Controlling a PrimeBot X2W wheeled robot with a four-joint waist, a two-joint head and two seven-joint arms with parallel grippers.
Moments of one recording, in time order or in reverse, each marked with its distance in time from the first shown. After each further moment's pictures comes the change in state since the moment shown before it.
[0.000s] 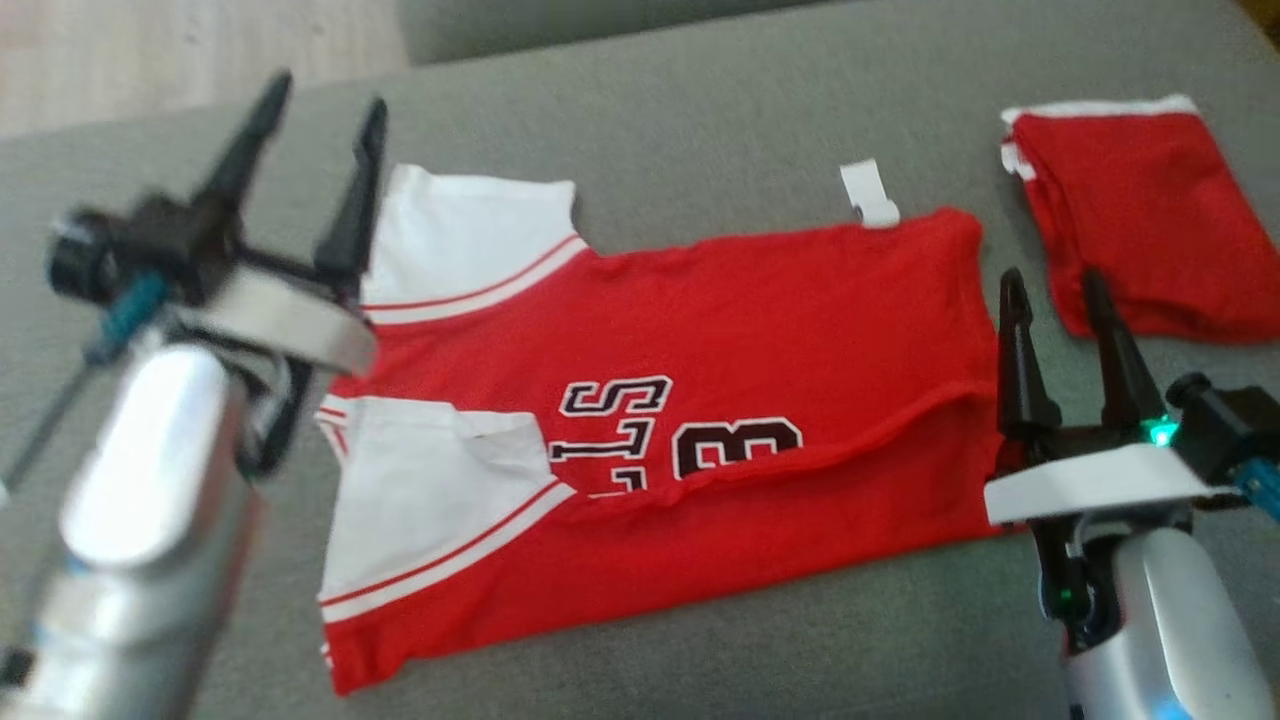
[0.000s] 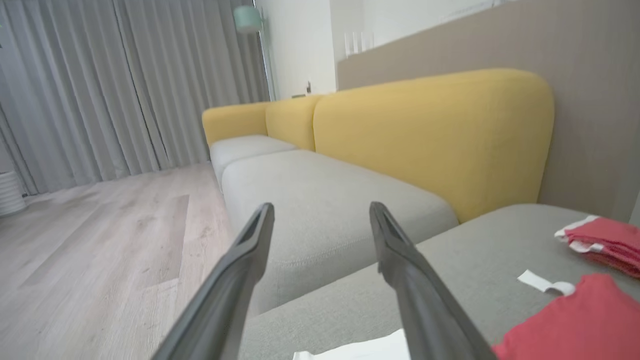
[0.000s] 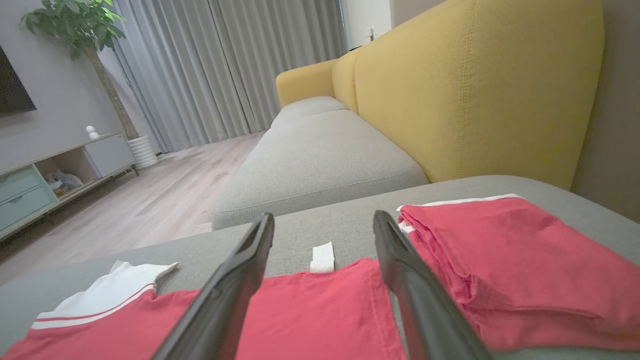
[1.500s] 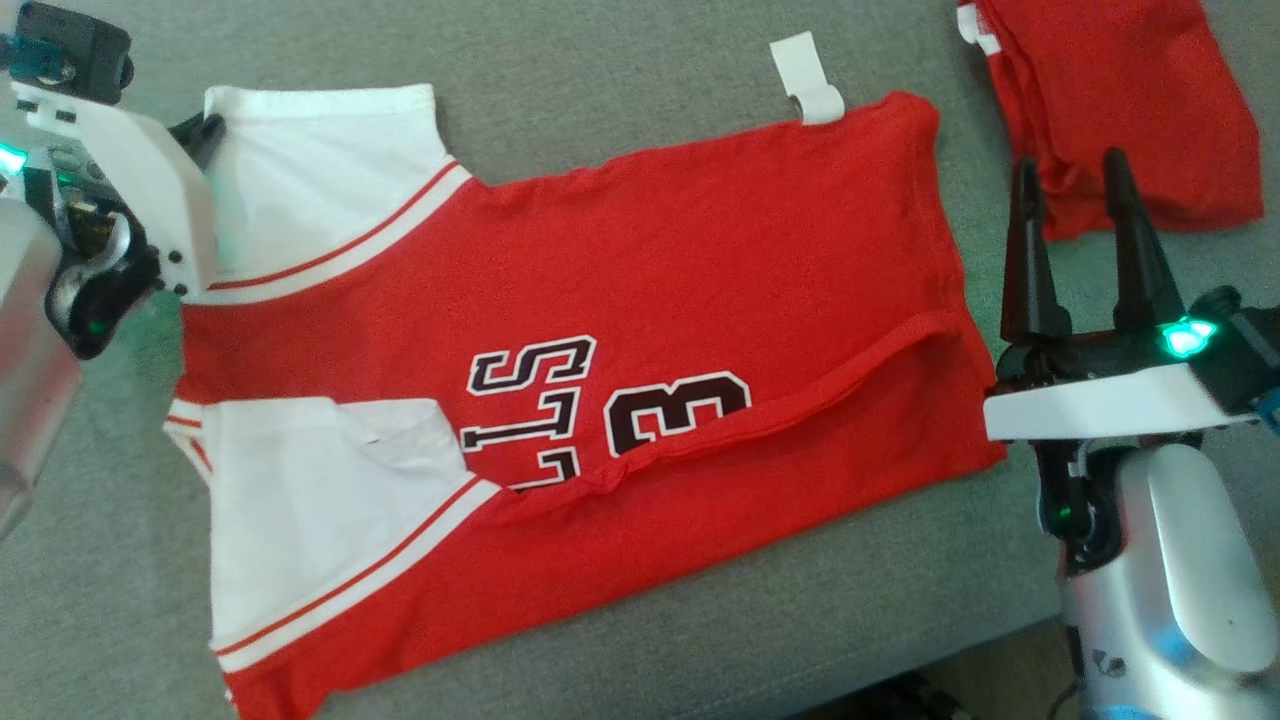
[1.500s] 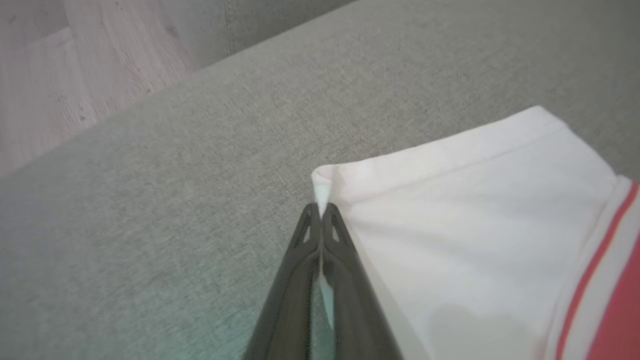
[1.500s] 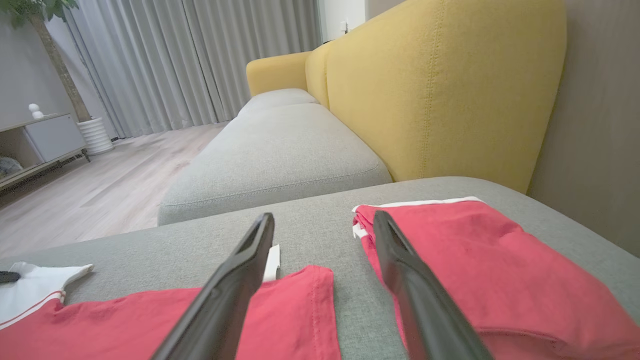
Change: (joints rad) left arm -0.496 0.285 -0.605 0.452 -0.604 -0.044 0.535; right arm -0.140 -0.001 0.023 -0.029 -0.003 0.000 -0.054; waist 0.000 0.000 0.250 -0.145
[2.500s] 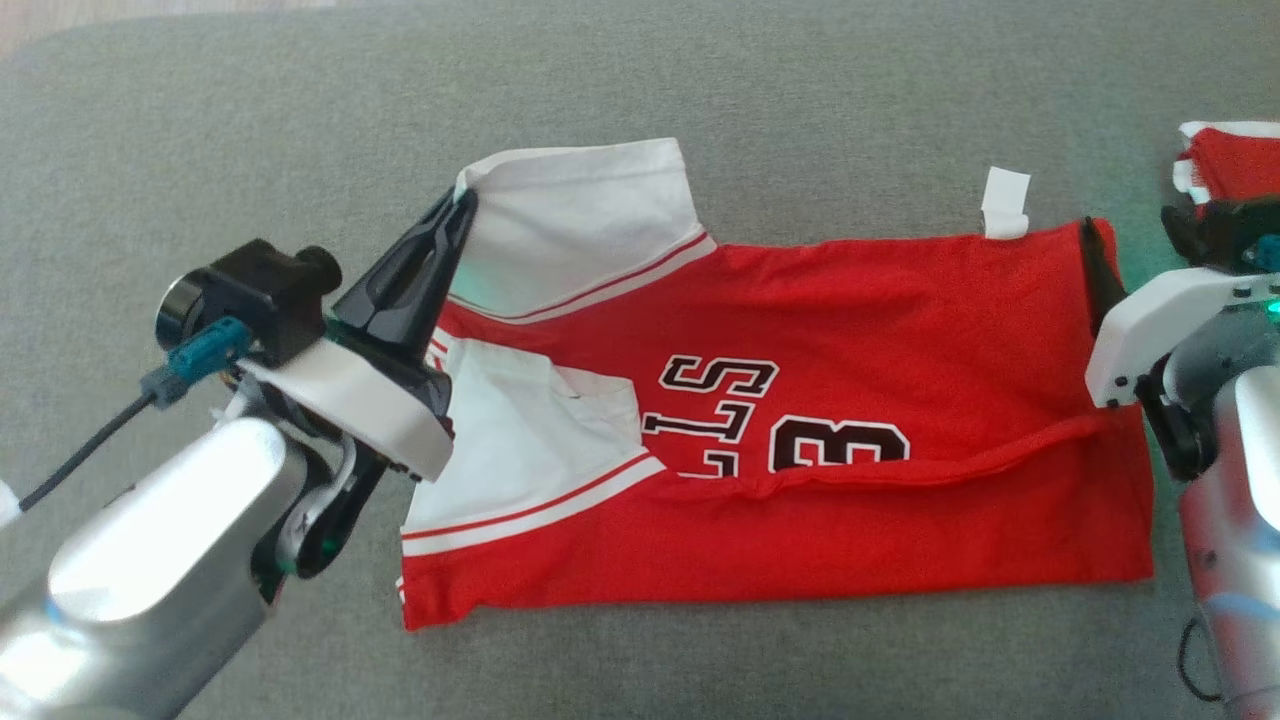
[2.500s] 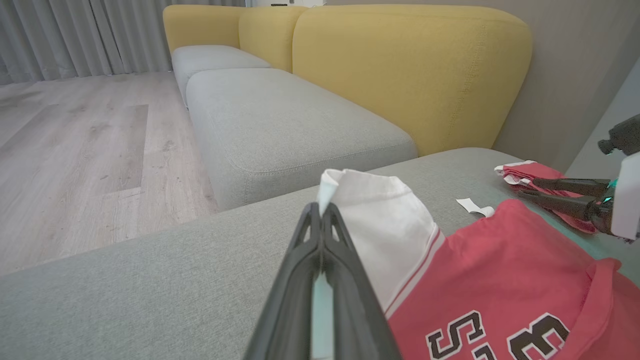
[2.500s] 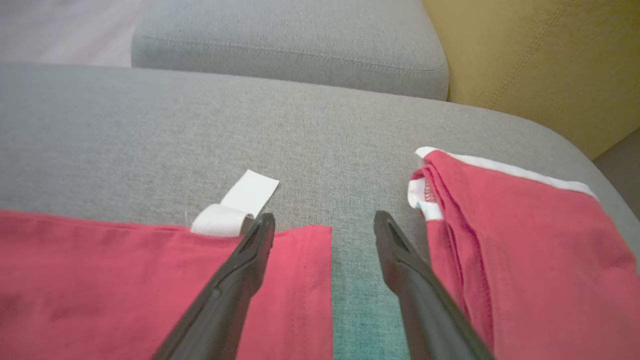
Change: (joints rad) left arm 0.386 0.035 0.014 -0.756 0.062 0.296 -0.464; right arm -0.229 -0.197 -0.056 0.461 -0.201 0.000 0.397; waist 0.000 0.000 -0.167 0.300
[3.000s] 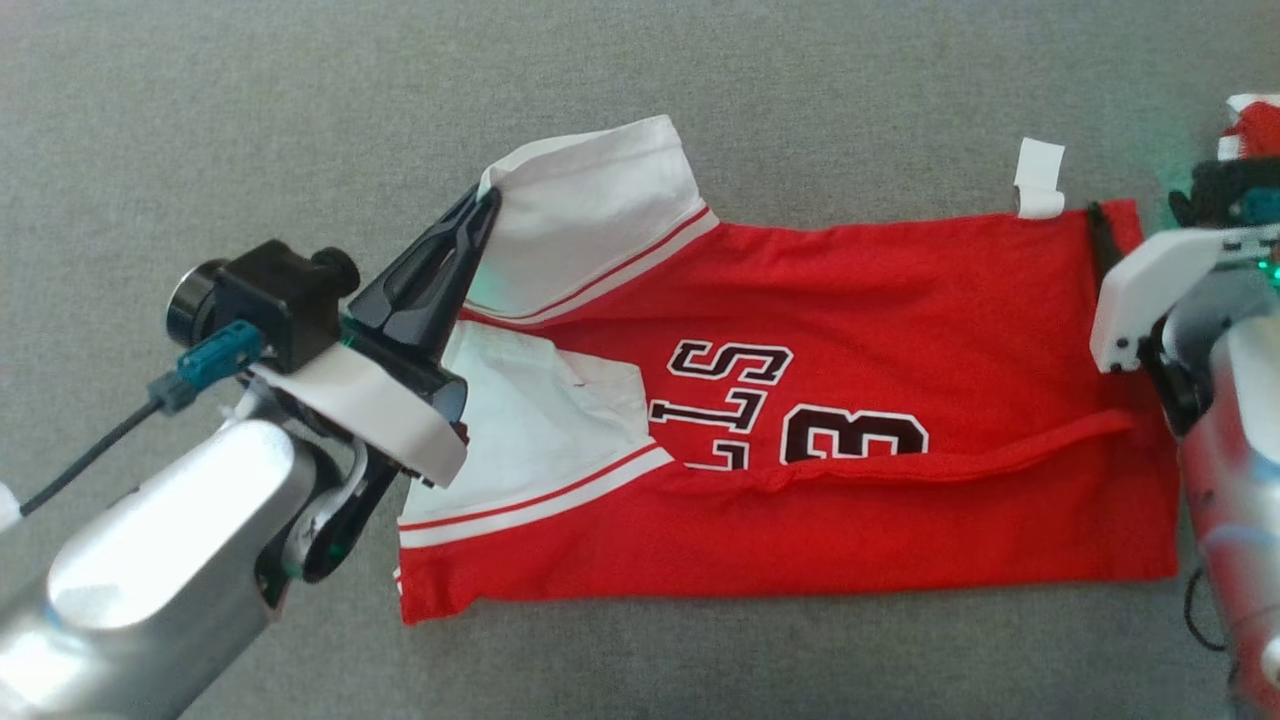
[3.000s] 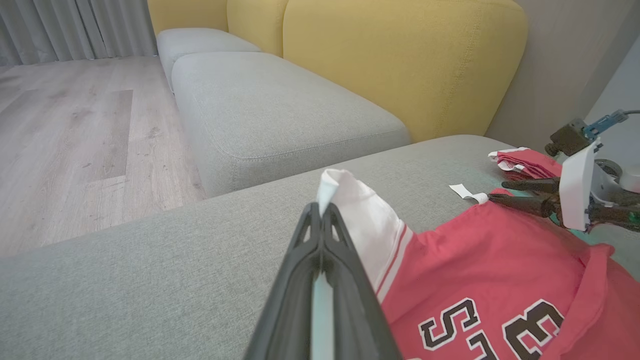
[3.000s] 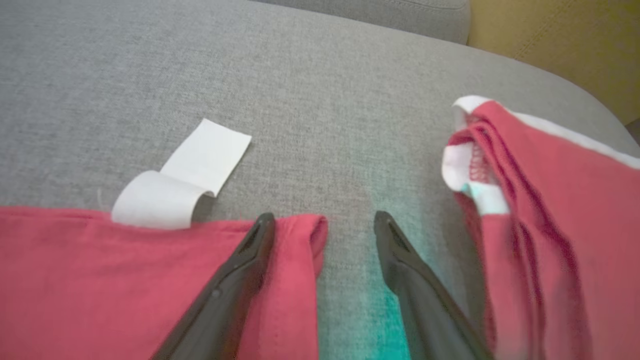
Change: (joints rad) left arm -0.005 0.011 -0.012 -0.069 0.018 0.020 0.020; right arm -0.156 -0.009 -0.003 0.257 -0.089 0.000 -0.018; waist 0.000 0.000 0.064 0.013
